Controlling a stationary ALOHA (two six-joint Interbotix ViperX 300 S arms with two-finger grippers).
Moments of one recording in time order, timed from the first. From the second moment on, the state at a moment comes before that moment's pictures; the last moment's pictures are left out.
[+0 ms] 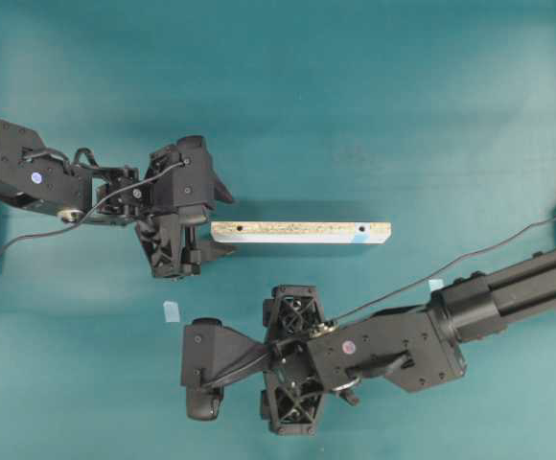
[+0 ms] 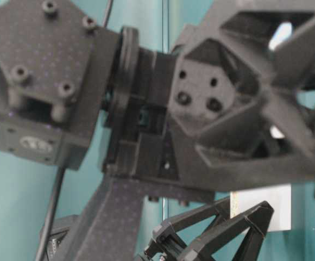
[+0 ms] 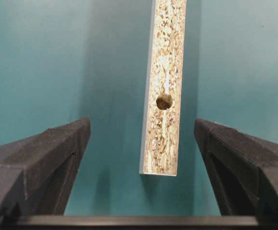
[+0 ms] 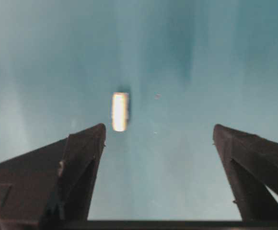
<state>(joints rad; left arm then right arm) 0.02 0.06 0.85 -0.06 -0.15 0.01 0.34 0.43 -0.03 -0.08 0.82 0.60</state>
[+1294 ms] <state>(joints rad) 0.00 0.06 0.85 -0.06 -0.15 0.01 0.35 0.50 -0.04 -0.05 0.75 0.60</state>
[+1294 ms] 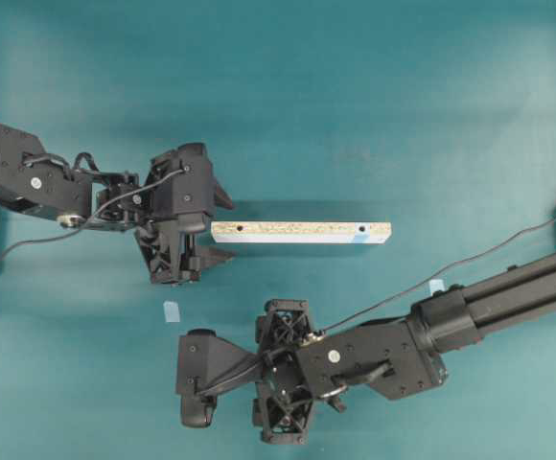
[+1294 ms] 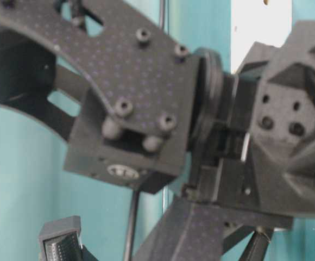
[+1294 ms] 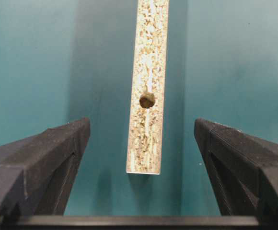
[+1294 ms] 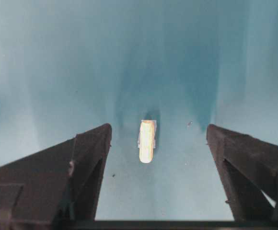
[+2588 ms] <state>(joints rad) -0.01 0.06 0.85 -0.06 -0.15 0.01 0.36 0.51 -0.04 -0.05 0.73 0.61</state>
